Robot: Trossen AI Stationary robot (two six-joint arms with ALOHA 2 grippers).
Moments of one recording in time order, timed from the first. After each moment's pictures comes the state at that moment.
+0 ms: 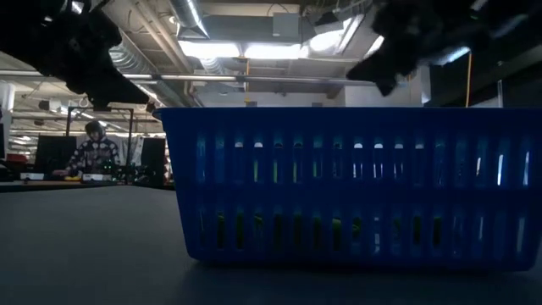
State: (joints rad) left arm -0.13 0.50 0.27 -0.19 -0.38 -0.28; right arm -0.19 1.08 0.64 0.07 -0.21 0.10
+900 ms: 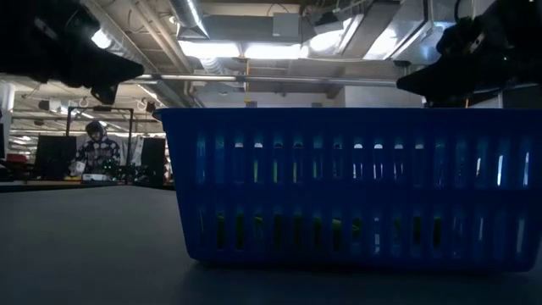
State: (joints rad) left arm -0.16 0.31 0.10 0.12 -0.27 -0.14; right arm -0.20 0.50 0.14 0.29 -0.12 0.24
